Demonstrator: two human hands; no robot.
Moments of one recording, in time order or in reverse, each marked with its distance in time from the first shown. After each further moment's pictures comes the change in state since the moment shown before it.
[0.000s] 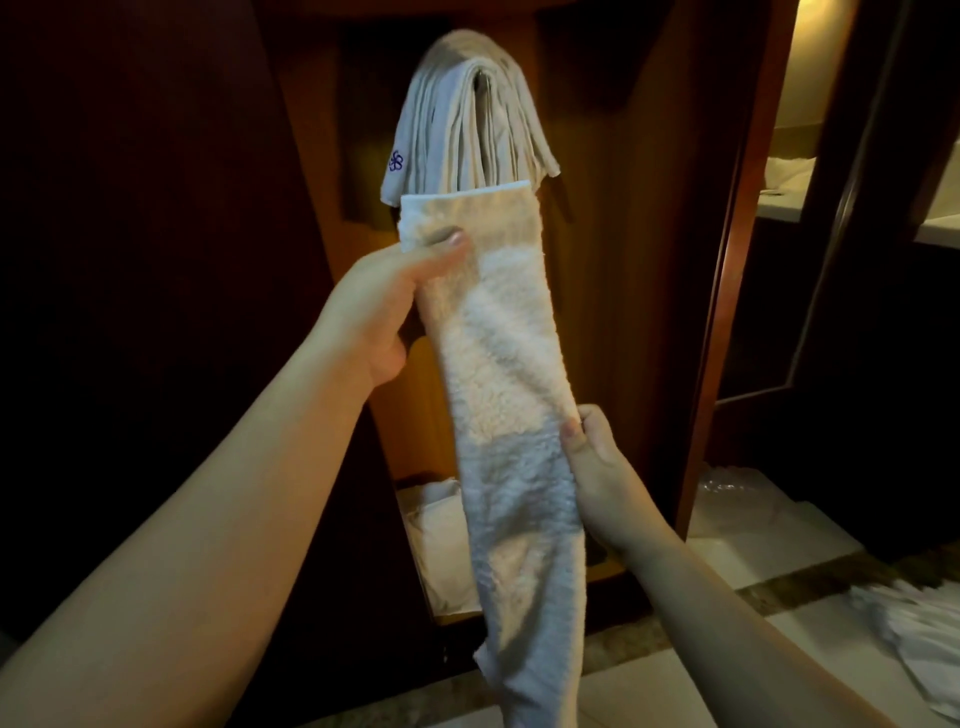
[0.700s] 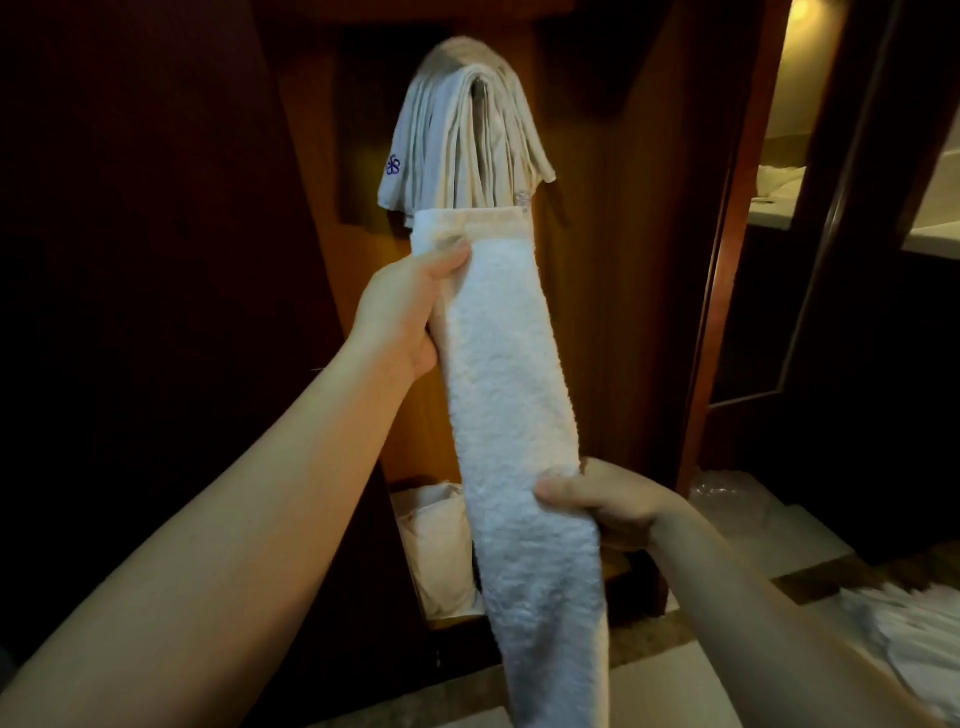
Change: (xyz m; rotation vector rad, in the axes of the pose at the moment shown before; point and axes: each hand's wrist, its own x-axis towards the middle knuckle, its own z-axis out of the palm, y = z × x) left_hand 0.028 -0.024 0.009 -0.209 0.119 -0.111; right_hand 0.011 -0.007 -0.023 0.278 -0.533 0.525
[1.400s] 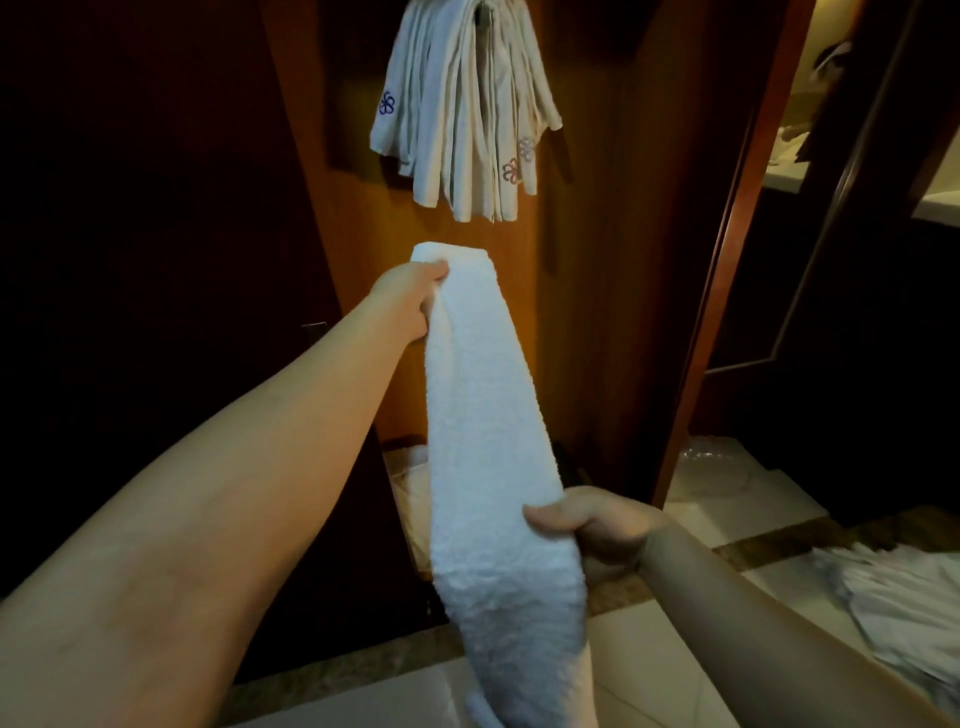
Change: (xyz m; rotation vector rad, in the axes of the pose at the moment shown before) left_hand 0.073 -0.046 -0.027 0.254 0.273 -0.304; right_hand 0.001 0.047 0.009 0.127 -0.244 0.177
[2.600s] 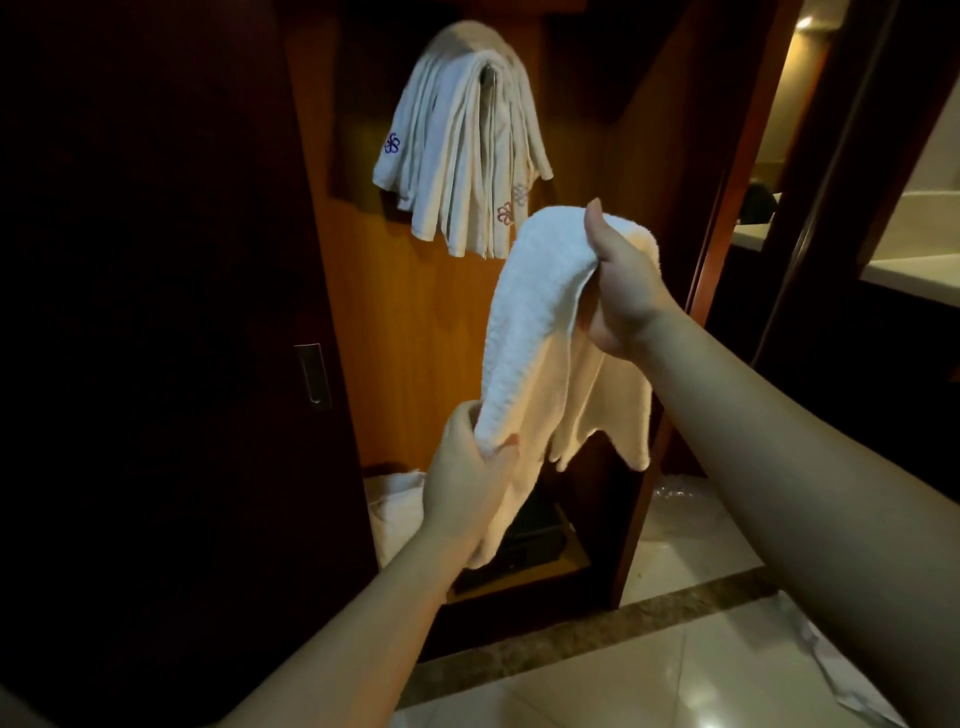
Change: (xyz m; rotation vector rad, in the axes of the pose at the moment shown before) left_hand -0.078 -0.168 0.007 0.535 0.049 0.598; right_hand 0.001 -0.189 0.008 -0.097 0.688 -0.731
